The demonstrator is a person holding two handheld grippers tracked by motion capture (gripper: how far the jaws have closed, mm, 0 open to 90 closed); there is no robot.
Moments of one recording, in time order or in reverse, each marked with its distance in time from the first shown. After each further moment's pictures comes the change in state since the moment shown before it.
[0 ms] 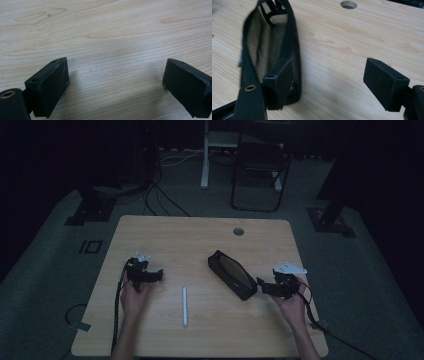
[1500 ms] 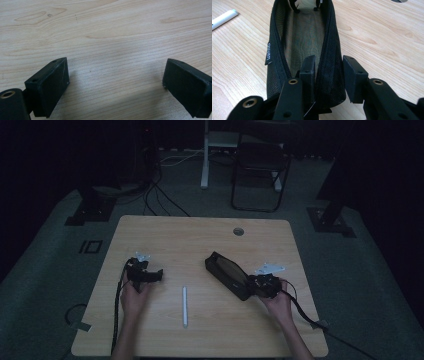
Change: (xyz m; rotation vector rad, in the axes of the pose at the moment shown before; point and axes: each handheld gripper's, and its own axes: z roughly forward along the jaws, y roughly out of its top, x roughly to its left) left arm 0.000 0.000 0.000 0.000 0.000 0.000; right arm 0.031 0.006 0.036 0.092 0.150 -0.139
